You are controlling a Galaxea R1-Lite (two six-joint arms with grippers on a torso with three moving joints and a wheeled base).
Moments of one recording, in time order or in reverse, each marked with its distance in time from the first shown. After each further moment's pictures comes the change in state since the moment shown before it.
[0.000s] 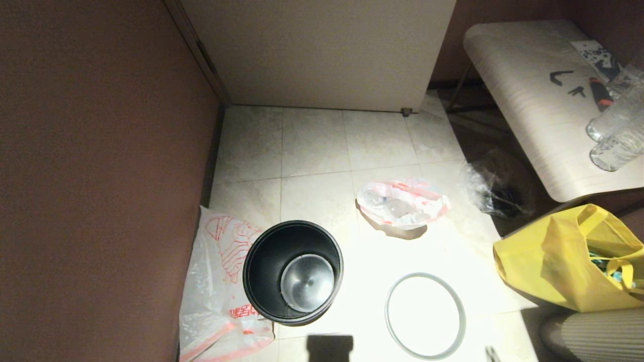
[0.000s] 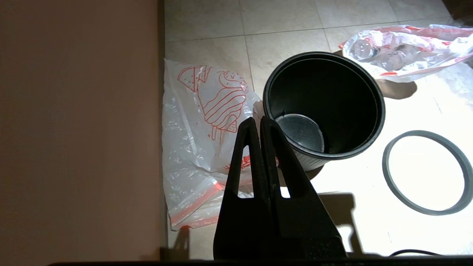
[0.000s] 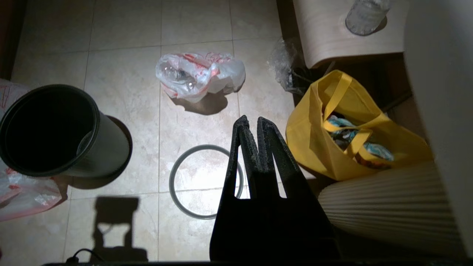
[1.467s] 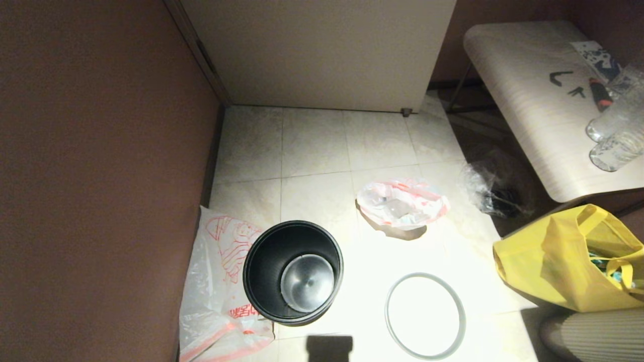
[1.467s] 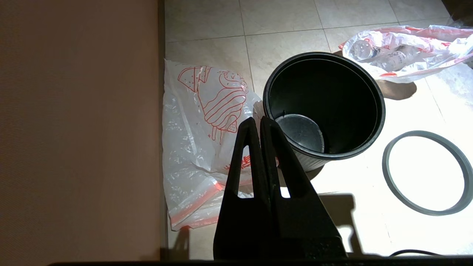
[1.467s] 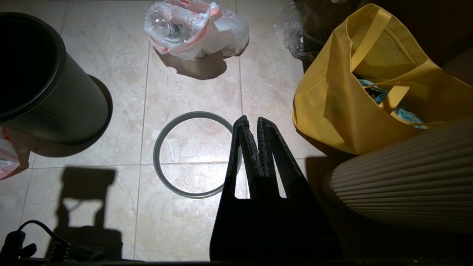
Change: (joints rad) left arm 0.000 0.000 0.000 0.000 0.000 0.001; right arm -0.094 -0.316 0.743 -0.415 0.111 -0.056
